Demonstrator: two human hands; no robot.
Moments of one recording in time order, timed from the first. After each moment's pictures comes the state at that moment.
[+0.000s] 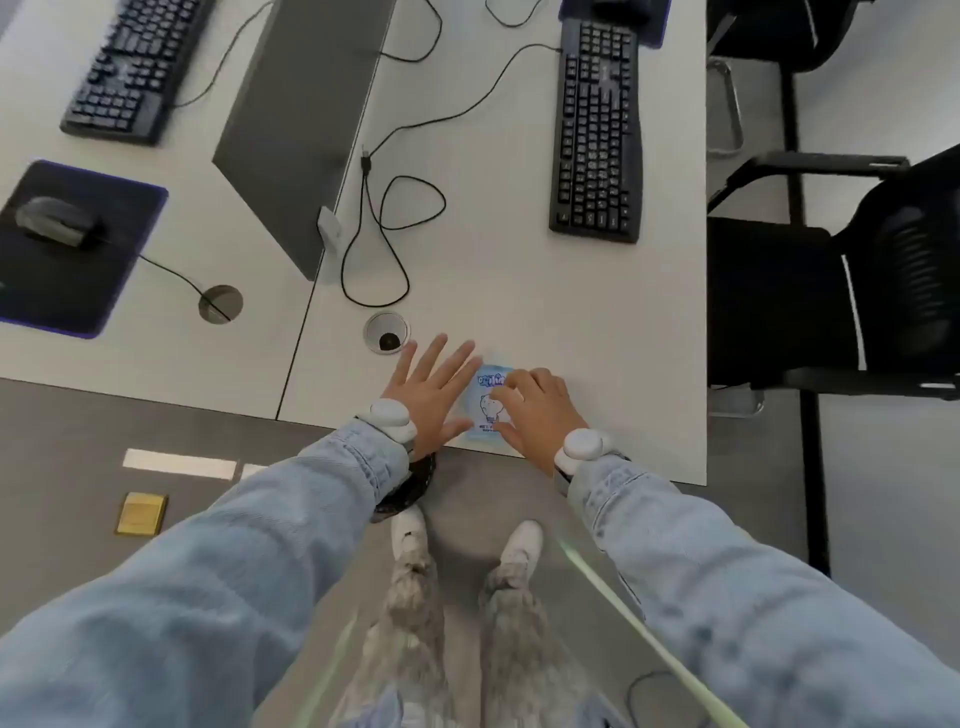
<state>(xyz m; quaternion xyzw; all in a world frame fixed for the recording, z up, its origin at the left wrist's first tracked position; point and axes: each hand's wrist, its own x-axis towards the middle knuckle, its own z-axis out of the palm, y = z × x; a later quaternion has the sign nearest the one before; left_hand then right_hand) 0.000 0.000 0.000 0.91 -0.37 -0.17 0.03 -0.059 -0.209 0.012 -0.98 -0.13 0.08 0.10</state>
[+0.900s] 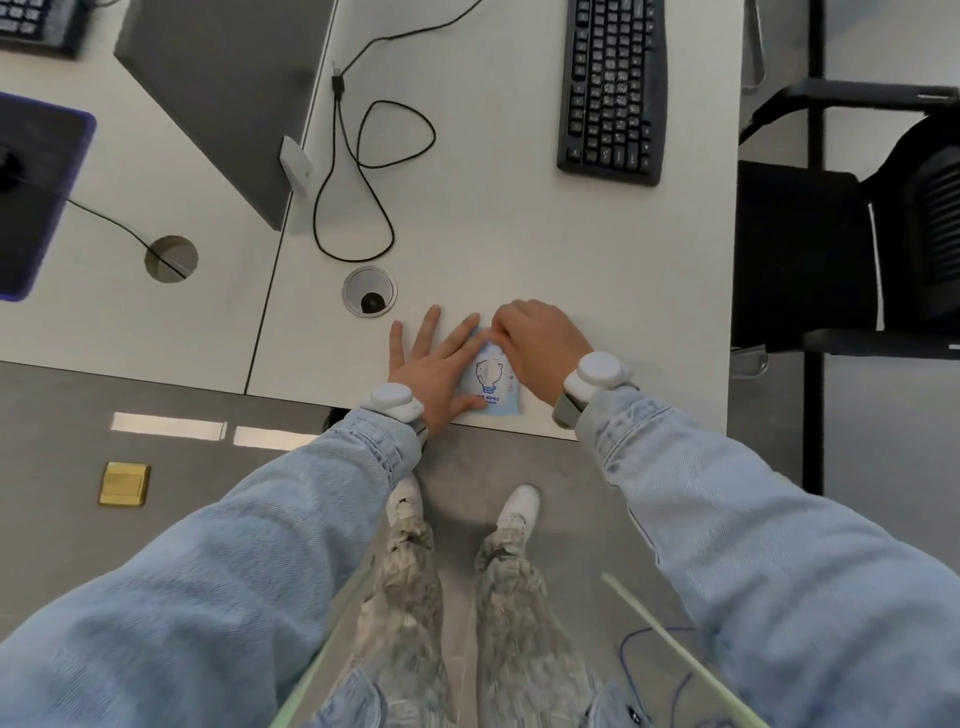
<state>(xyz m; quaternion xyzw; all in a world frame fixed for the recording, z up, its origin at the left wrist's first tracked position) -0.003 -0.028 -0.035 0.92 -0.27 -0.25 0.11 -0.005 -0.214 0.012 -0.97 -0.13 0.08 0.17</state>
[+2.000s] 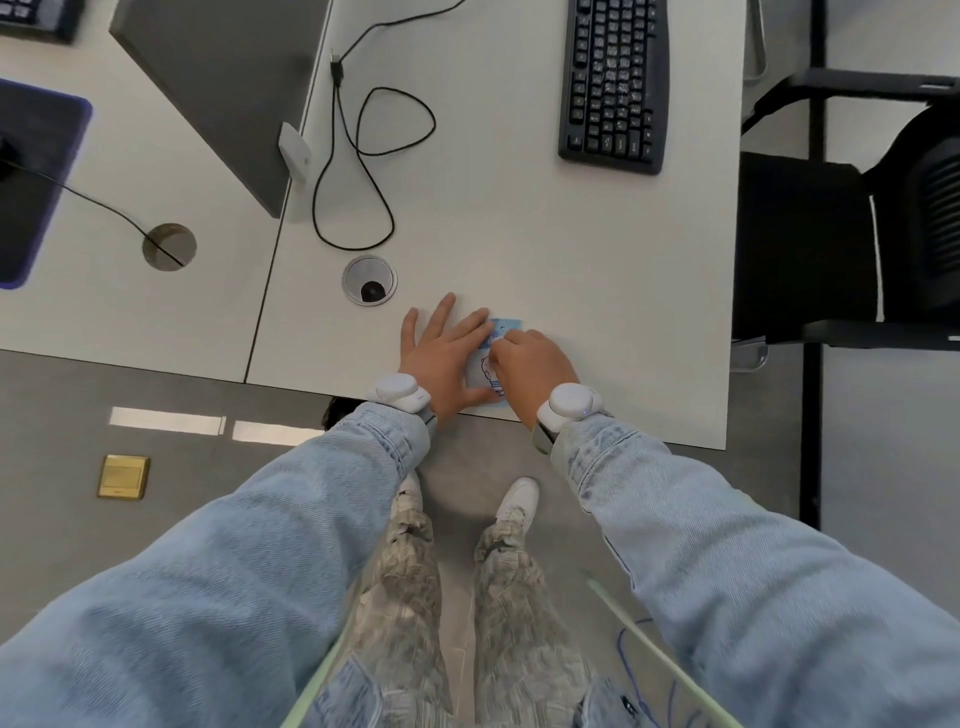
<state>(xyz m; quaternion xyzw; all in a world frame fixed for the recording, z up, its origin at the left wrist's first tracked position) -0.007 -0.036 -0.033 0.93 -0.26 -0.21 0.18 -0.040 -0.191 -0.004 -0.98 -0.08 0.16 0.10</state>
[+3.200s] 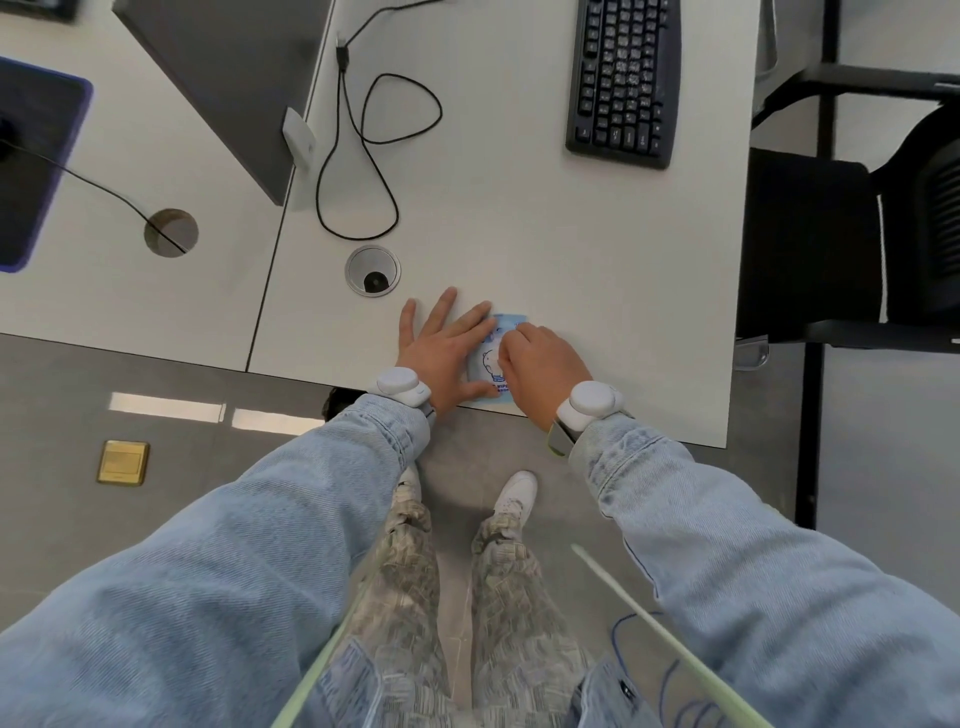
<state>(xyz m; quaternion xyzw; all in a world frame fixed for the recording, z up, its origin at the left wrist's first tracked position) -0.005 -0.033 -0.033 0.92 -0.27 -0.23 0.14 -0.045 -0.198 0.005 -0.98 -0.09 0.17 0.10</state>
